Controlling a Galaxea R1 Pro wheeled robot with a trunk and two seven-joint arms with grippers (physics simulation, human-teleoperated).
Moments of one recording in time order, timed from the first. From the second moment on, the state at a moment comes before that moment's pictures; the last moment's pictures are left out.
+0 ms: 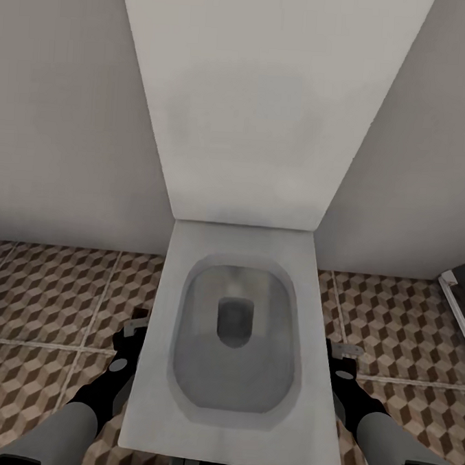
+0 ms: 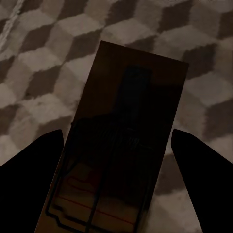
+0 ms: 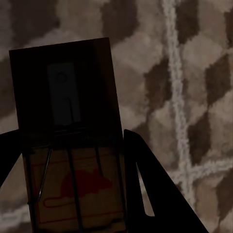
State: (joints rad) left arm -0.69 0.02 -0.11 -0.43 0.18 -0.29 0.27; right arm -0.74 -0.07 -0.06 -0.31 0.03 -0.03 -0.25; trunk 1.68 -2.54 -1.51
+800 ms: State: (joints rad) left arm -0.69 0.02 -0.11 -0.43 0.18 -0.32 0.27; right arm -0.74 -0.07 -0.06 -0.31 0.03 -0.04 -0.25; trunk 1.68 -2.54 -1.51
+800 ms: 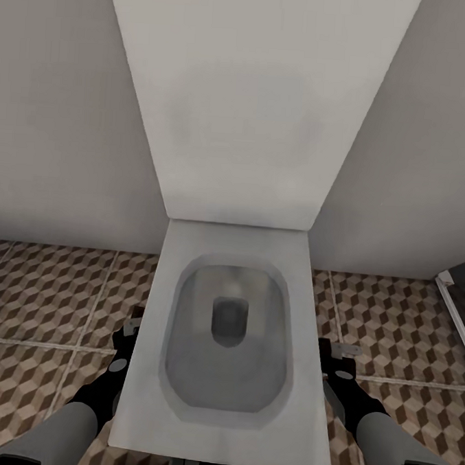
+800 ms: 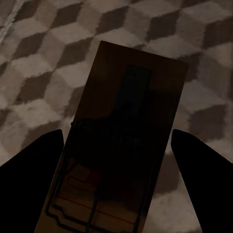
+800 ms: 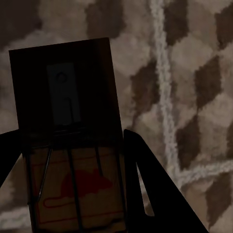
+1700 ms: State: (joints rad) left arm -0.69 0.02 -0.10 -0.41 0.18 -0.31 0.27; right arm -0.74 -0.06 -0.06 -0.31 0.03 -0.03 -0.25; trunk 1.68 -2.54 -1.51
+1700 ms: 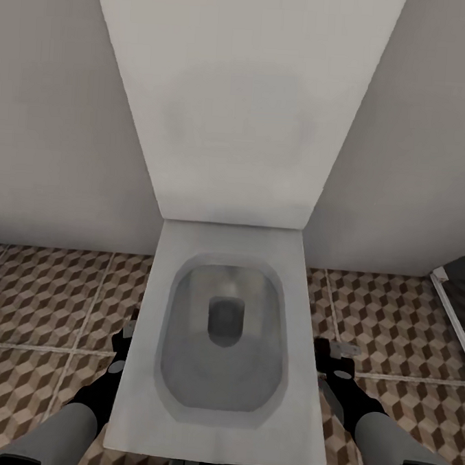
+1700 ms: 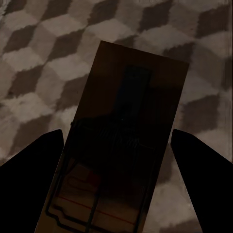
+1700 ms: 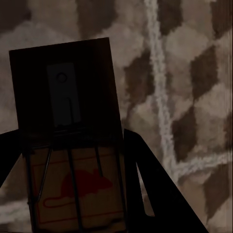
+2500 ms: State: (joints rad) left arm -0.69 0.02 -0.11 -0.41 0.18 -0.31 0.27; right arm -0.74 -0.06 -0.06 -0.31 0.03 -0.02 -0.26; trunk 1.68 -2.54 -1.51
